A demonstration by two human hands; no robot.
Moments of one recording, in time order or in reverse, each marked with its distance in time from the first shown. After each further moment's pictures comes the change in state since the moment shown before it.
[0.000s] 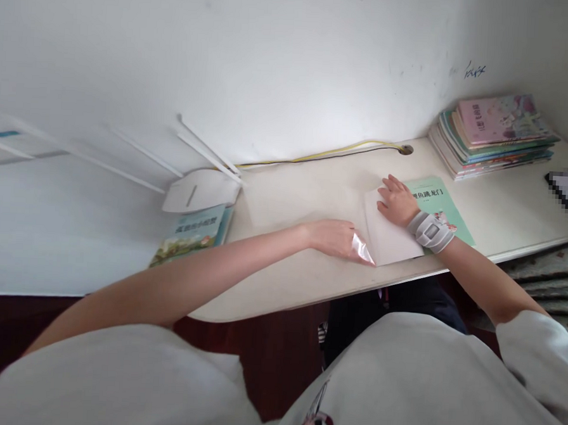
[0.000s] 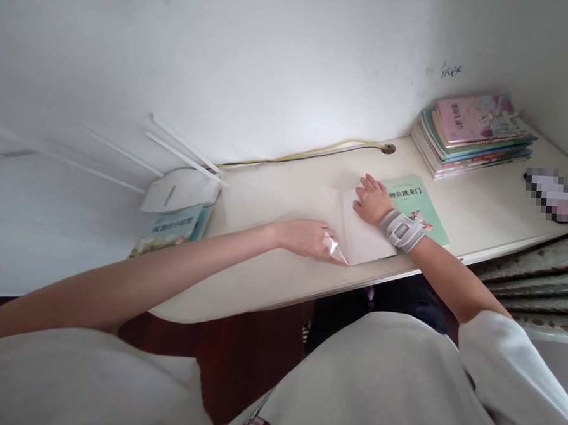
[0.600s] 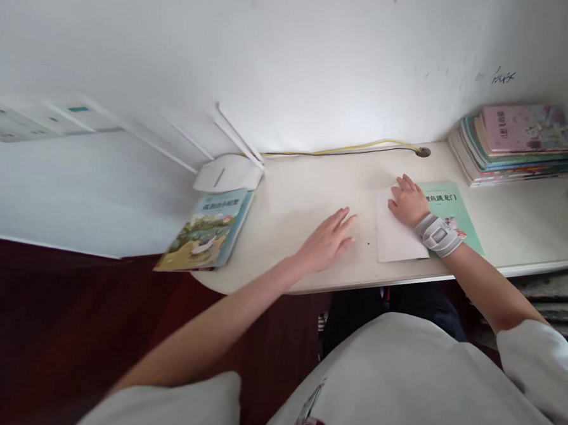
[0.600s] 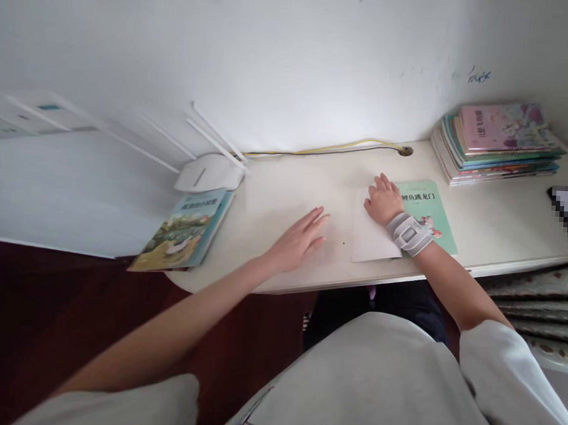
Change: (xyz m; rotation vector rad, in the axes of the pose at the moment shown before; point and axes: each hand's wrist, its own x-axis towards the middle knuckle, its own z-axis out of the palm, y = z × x) left_hand -0.034 0.040 0.056 0.135 0.590 -0.682; right_hand 0.004 -0.002 0.000 0.001 0.003 0.017
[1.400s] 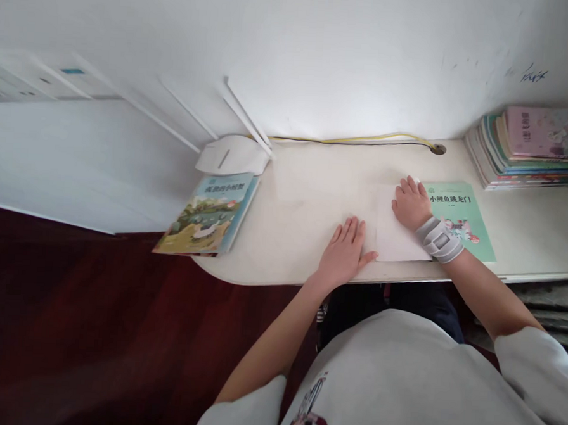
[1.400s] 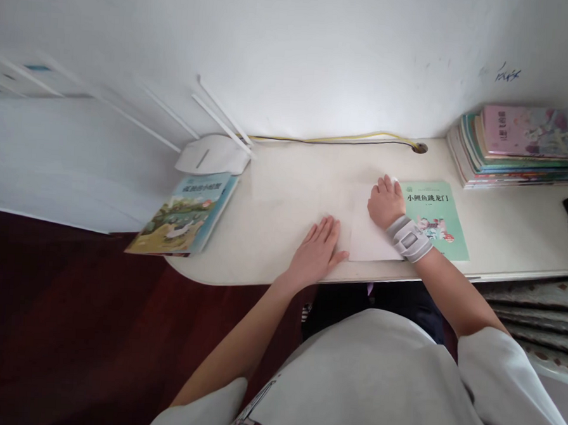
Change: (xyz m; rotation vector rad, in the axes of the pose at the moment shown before) left_hand -0.013 0.042 0.035 0.100 -0.106 -0.229; right_hand 0.004 -0.028 0.013 -0.103 -0.055 -0.002
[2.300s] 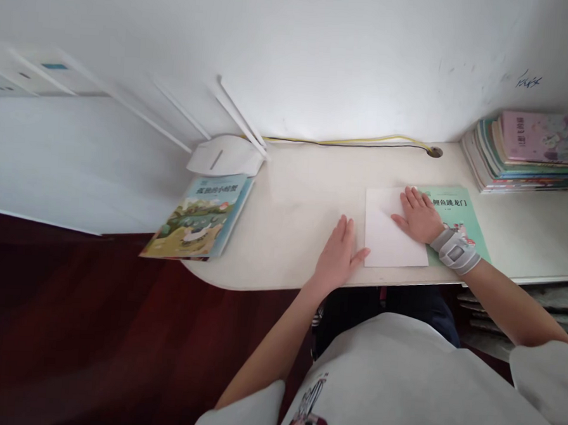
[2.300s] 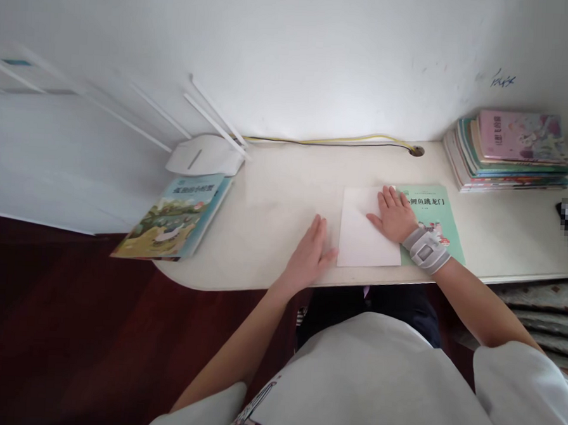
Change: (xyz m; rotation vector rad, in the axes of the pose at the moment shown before) left_hand -0.003 -0.006 0.006 -0.589 0.164 -0.139; right_hand -0.027 0.039 0.008 -0.036 -0.059 -0.132
